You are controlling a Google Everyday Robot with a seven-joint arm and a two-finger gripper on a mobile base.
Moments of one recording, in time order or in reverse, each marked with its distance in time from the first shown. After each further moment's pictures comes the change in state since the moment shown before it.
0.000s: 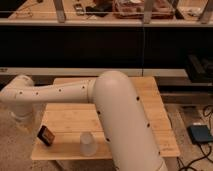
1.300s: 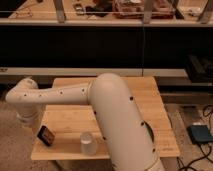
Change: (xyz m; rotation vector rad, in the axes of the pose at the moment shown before) arm -0.003 0.019 0.025 0.008 -0.009 -0.039
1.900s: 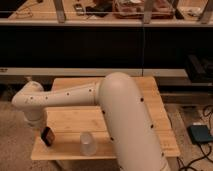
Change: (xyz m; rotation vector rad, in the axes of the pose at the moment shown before) arm -0.061 -0.007 -0.004 -0.004 -0.086 0.028
